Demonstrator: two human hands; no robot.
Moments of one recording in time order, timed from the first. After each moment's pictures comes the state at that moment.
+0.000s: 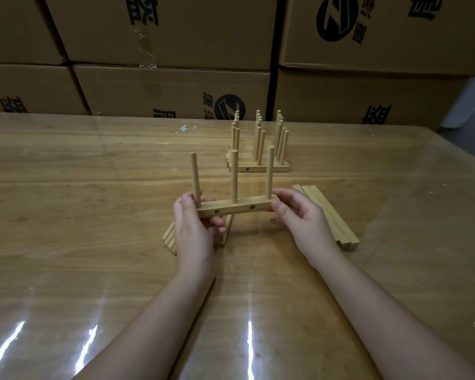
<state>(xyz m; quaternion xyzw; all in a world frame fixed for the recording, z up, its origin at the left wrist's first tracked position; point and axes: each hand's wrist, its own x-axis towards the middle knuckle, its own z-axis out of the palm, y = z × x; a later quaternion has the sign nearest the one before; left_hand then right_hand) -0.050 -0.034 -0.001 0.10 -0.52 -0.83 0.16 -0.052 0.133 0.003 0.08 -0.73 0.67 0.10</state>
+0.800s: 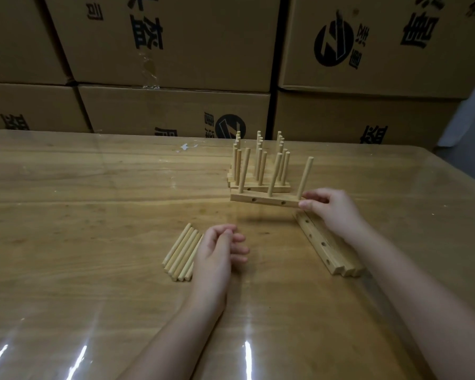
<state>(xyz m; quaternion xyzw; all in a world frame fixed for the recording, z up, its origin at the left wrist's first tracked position) -0.048 -0.023 -0.002 0.05 -0.60 -0.80 0.06 -0.119 0.199 0.030 0.00 -0.90 0.42 0.10</state>
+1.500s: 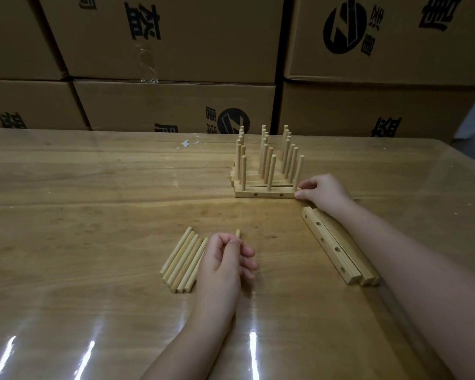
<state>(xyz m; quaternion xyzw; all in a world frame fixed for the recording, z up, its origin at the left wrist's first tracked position) -0.044 -0.021 -0.004 0.03 -0.63 -0.77 0.08 -0.188 0.190 0.024 -0.05 -0.95 0.32 0.02</state>
